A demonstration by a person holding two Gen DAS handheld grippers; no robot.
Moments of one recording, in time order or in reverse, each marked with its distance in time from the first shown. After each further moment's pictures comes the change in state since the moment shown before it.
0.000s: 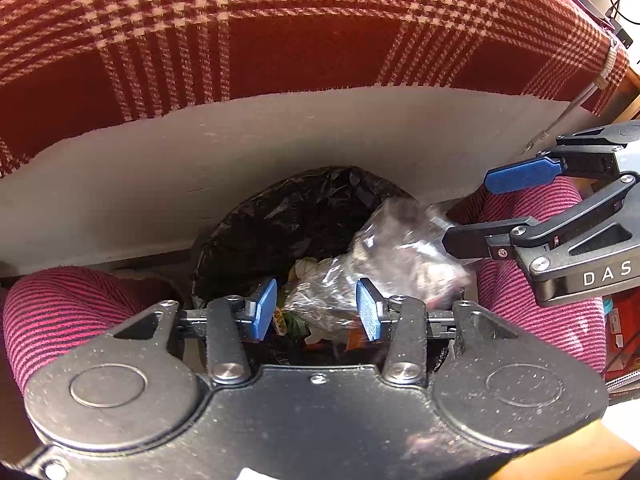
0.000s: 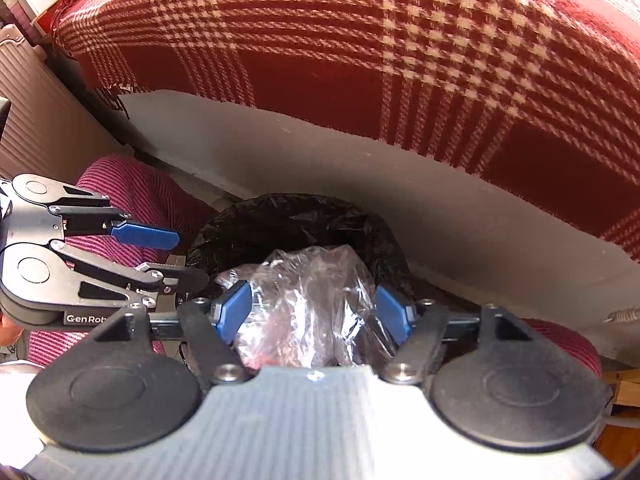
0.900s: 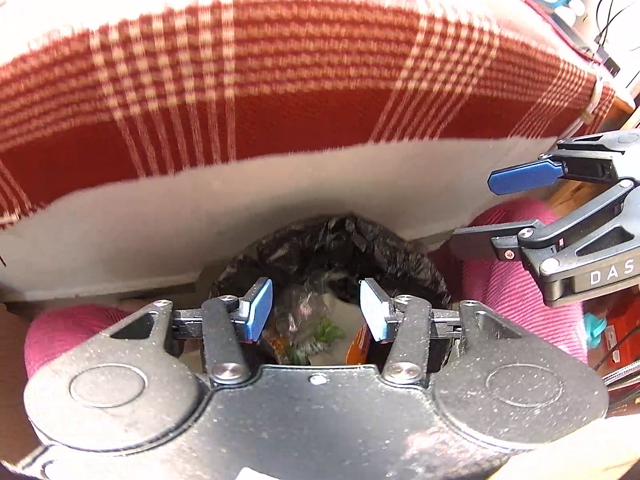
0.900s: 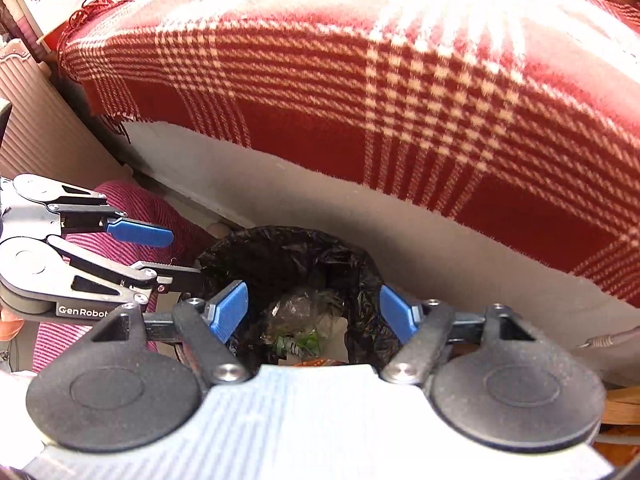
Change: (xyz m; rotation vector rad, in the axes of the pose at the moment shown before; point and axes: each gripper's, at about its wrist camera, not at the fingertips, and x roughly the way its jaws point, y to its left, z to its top) left arm -0.040 0.002 0.023 0.014 -0.107 -0.011; right arm -0.041 -0.005 0.016 -0.026 -0.104 -0.022
